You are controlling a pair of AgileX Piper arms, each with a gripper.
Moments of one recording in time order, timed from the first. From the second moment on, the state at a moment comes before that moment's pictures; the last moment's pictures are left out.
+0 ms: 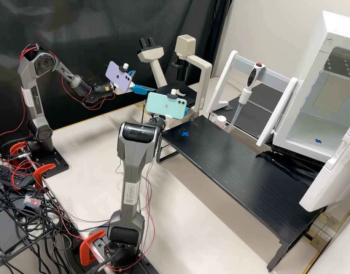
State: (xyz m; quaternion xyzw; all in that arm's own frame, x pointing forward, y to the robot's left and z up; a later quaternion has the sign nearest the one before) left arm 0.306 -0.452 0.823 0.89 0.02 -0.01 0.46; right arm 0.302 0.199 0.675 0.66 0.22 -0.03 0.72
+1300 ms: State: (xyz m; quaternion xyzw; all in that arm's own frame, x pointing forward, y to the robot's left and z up) left arm 0.306 -0.452 0.823 0.89 0.02 -0.01 0.46; right arm 0.241 0.101 0.722 0.68 0.18 0.00 0.71
